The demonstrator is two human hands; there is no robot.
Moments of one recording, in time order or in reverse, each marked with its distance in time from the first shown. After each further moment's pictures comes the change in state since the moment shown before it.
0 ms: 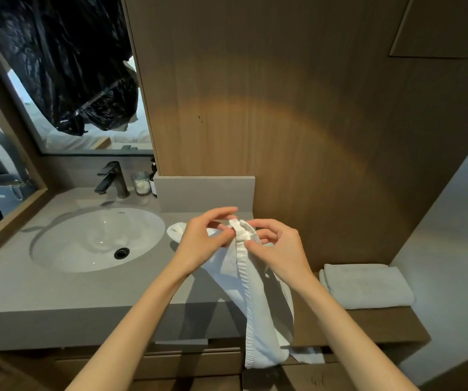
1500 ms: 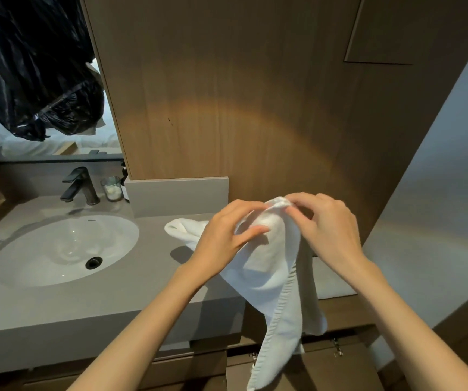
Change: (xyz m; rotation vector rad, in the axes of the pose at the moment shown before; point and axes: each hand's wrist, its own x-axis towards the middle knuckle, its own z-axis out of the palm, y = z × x) left_hand 0.007 0.030 0.063 0.117 -0.095 0.509; right_hand -0.025 -0.049 -0.102 -0.813 0.259 -0.318
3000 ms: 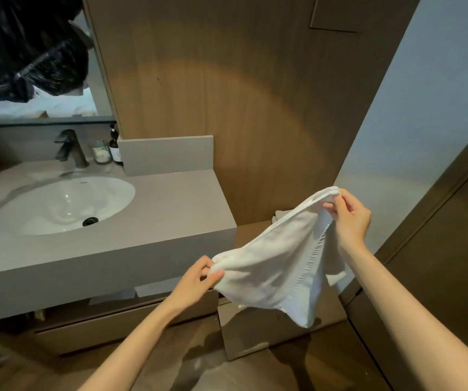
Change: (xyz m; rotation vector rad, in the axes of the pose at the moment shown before) left_hand -0.250 -0.007 -0.001 -0.308 -0.372 -0.608; right_hand -0.160 0.014 -0.012 0.615 0.510 0.698
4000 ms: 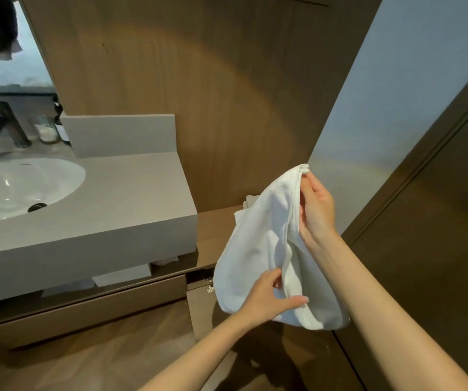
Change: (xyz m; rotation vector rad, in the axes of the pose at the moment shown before) left_hand 0.039 0.077 0.221 -0.176 -0.247 0.046; right_hand 0.005 -0.027 -0.024 0.420 -0.169 0.311
